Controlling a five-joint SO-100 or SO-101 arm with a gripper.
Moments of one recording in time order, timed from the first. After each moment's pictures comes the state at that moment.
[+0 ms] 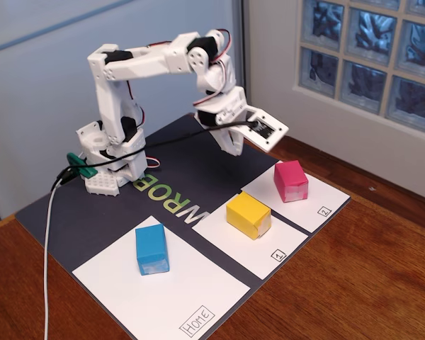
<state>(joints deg) -21.7 89.1 77.4 82.0 108.5</state>
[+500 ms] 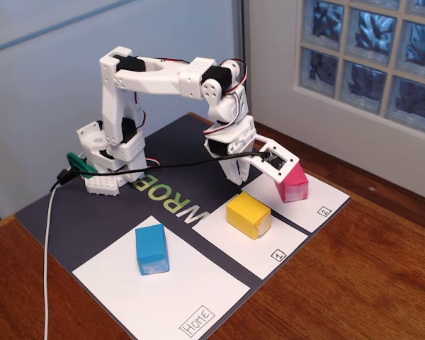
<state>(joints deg) -16.9 79.6 77.4 75.4 101.1</state>
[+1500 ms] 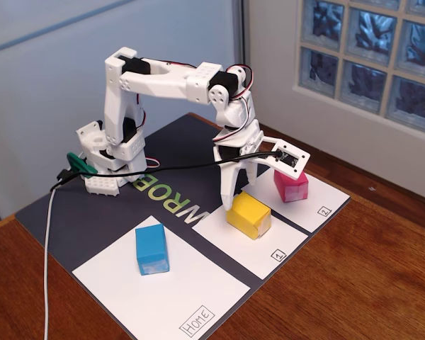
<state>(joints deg) -19.0 75.7 76.5 71.5 95.1</state>
